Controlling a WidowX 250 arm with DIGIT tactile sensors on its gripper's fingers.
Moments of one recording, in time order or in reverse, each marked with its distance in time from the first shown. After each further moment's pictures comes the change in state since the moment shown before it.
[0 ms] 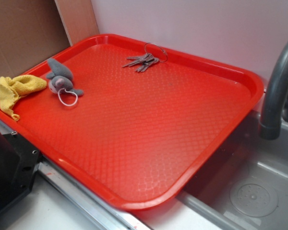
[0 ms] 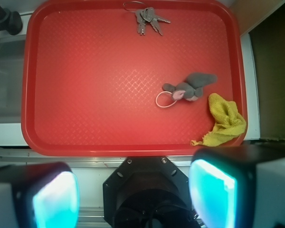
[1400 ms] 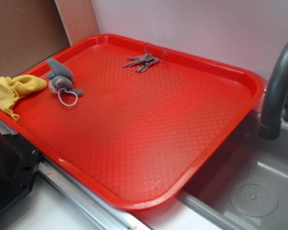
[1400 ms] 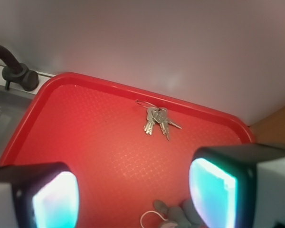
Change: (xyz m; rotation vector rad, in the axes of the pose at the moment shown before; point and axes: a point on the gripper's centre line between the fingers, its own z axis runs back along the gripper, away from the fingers) arm 0.100 0.022 -0.031 -0.027 -0.364 -0.315
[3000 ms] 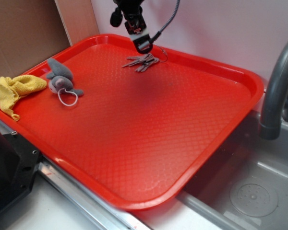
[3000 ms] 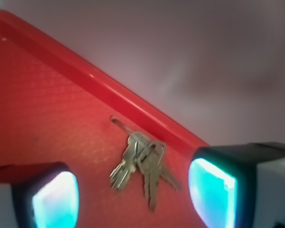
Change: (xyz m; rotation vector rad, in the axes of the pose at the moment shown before) arm 0.030 0.033 -0.160 0.147 0.140 -0.291
